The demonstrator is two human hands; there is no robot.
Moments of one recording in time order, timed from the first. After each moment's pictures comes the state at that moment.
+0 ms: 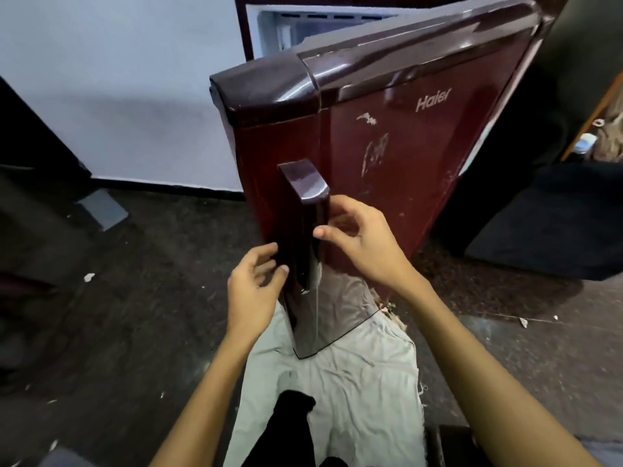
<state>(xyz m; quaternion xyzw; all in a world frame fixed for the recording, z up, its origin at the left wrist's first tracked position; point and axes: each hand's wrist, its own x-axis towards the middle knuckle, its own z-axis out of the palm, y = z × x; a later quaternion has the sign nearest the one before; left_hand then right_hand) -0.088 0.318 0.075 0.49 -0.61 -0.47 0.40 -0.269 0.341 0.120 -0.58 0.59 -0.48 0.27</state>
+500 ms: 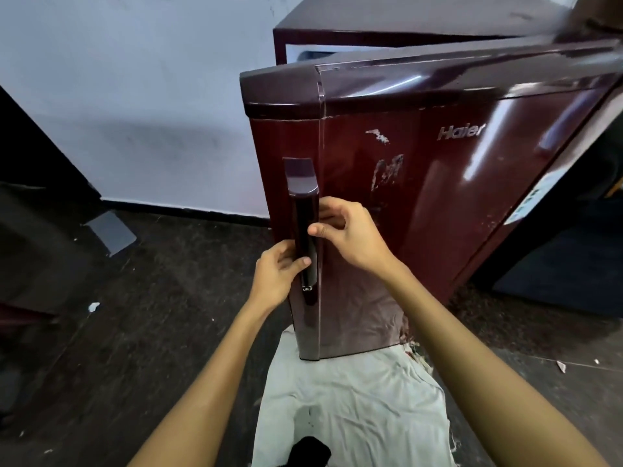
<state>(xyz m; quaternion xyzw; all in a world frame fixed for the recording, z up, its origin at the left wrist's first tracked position) -0.103 0.137 0.055 0.43 -0.65 -0.52 0.33 -0.256 0.175 0.119 -0.59 0.59 -0.47 0.29</state>
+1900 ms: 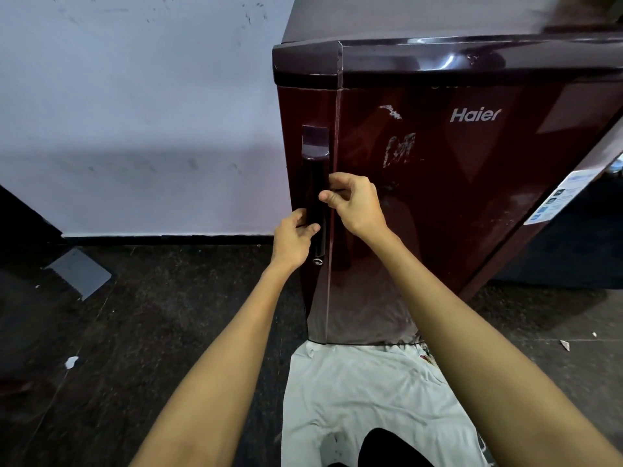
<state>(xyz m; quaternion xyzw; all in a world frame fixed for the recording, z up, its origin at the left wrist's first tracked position) -0.142 -0.028 0.049 0.40 -0.72 -0.48 0.30 -0.258 0.032 0.111 -0.48 0.68 -0.52 0.18</state>
